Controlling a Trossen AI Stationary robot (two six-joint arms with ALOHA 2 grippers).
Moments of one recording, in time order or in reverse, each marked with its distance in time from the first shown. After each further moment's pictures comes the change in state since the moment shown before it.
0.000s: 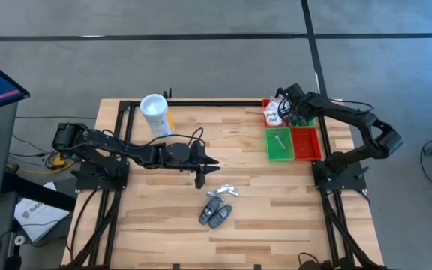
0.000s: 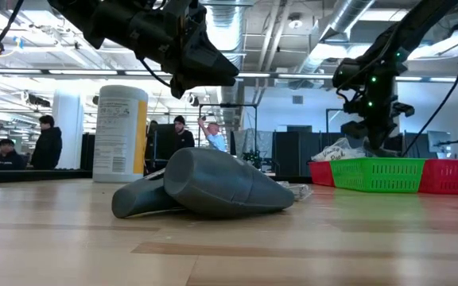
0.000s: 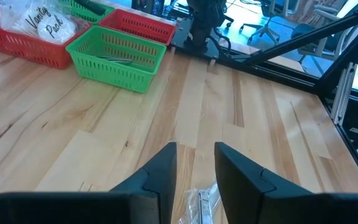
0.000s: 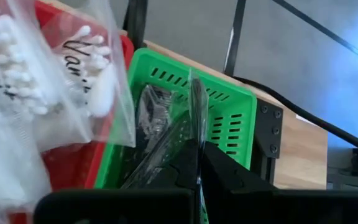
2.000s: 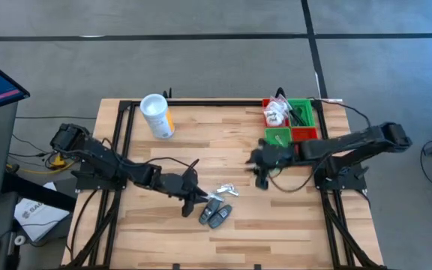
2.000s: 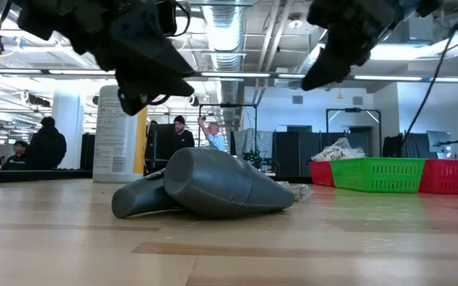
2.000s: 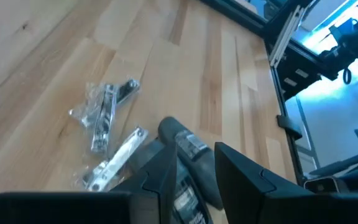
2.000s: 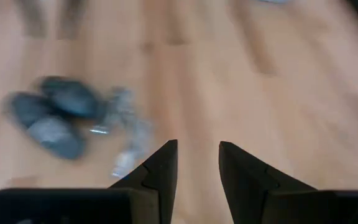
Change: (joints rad) left arm -0.277 0.000 -0.083 -0.054 -0.030 -0.323; right arm 1.028 -0.127 0.000 0.275 -0.376 -0.015
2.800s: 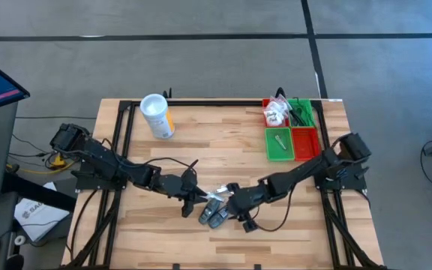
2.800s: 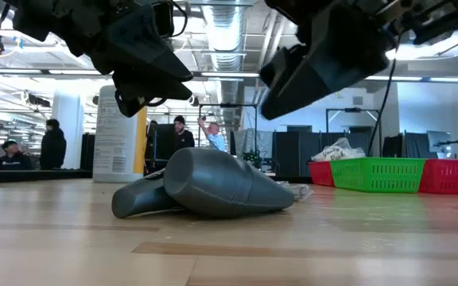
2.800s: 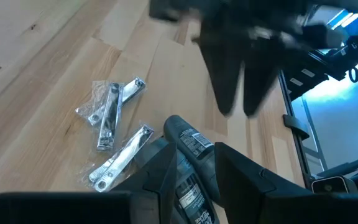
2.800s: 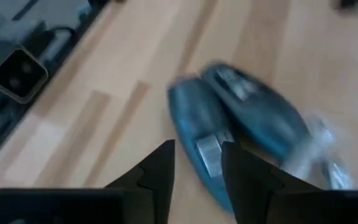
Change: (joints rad) left arm -0.015 0.000 -0.013 0.008 -0.033 0.003; right arm 0.256 0.517 0.184 0.320 -0.225 -0.129
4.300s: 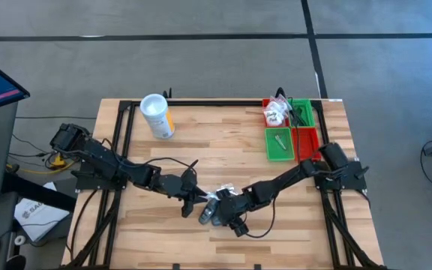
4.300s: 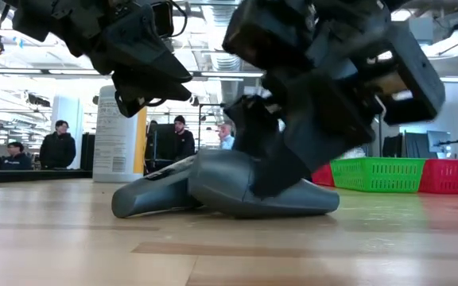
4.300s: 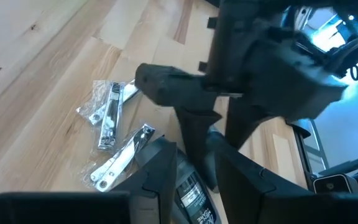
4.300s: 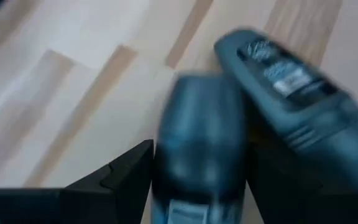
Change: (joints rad) left arm 0.000 0.000 -0.002 -0.001 0.000 0.009; right arm -0.002 0.242 0.174 -0.067 0.003 -0.123
